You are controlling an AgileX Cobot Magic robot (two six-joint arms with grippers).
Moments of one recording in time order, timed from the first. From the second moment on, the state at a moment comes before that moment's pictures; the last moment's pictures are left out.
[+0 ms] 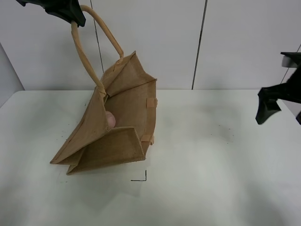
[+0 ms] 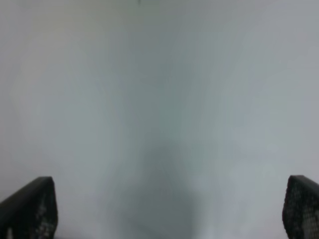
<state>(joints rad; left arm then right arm) -0.29 1.80 -2.12 -0.04 1.17 -0.13 -0.02 1.45 -1.18 0.07 1.21 -0.09</state>
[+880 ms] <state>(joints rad) -0.29 1.80 -2.12 -0.04 1.17 -0.13 -0.02 0.37 -0.49 0.05 1.03 -0.07</state>
